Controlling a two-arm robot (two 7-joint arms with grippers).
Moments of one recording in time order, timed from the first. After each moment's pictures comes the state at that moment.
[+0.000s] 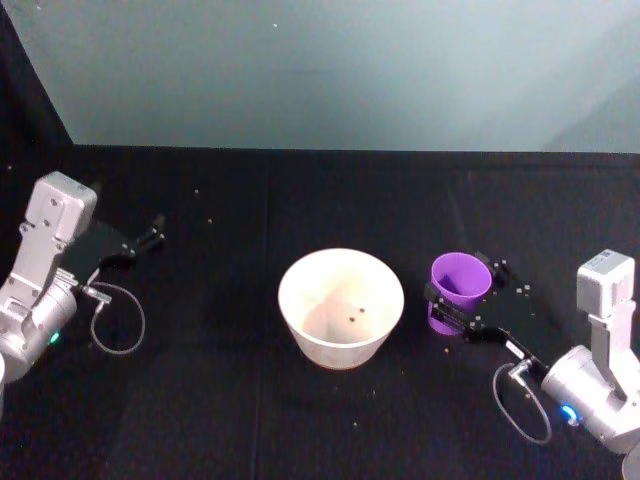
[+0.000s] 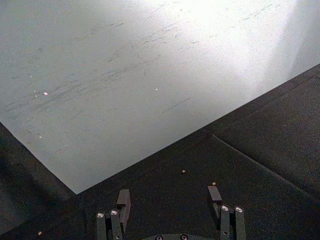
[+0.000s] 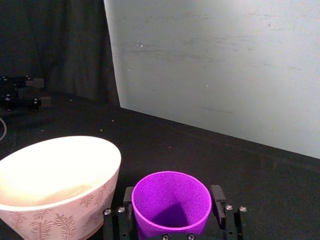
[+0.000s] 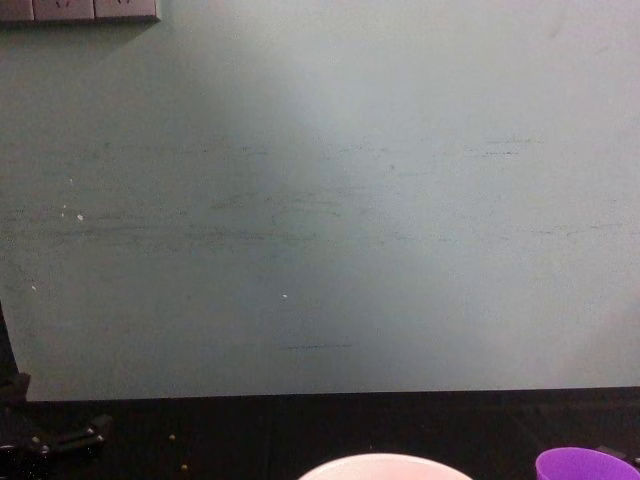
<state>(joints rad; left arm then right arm) -0.20 0.60 0.45 -1.41 -0.25 -0.12 0.03 0.08 0.49 -0.38 -1.36 0.41 -0.31 0.35</state>
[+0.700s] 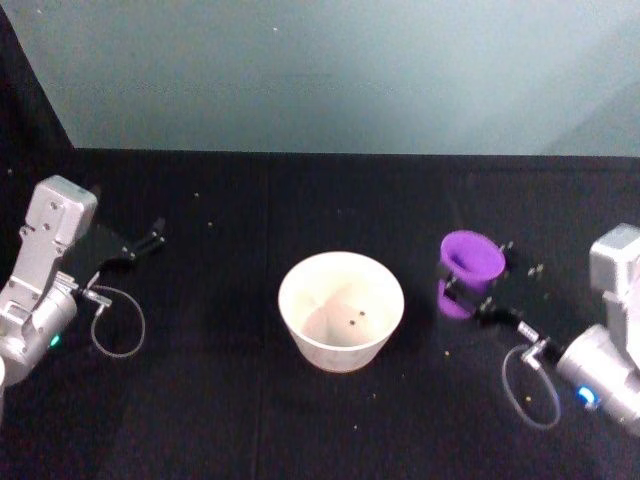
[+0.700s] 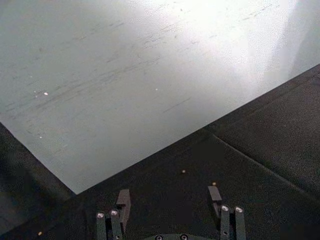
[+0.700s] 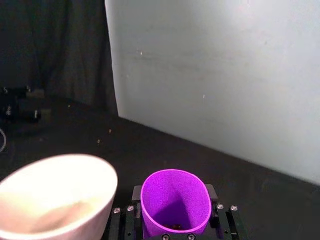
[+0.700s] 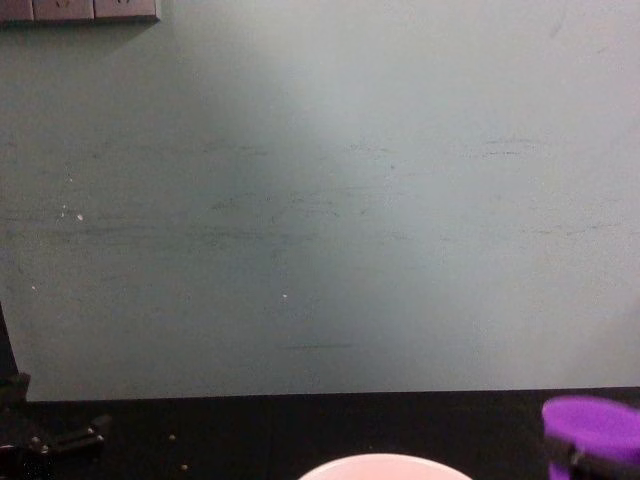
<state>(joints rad) -0.20 0.60 0.45 -1.41 -0.25 -0.12 0.03 0.06 0.53 -0.33 -1.50 0.39 -0.21 0.32</state>
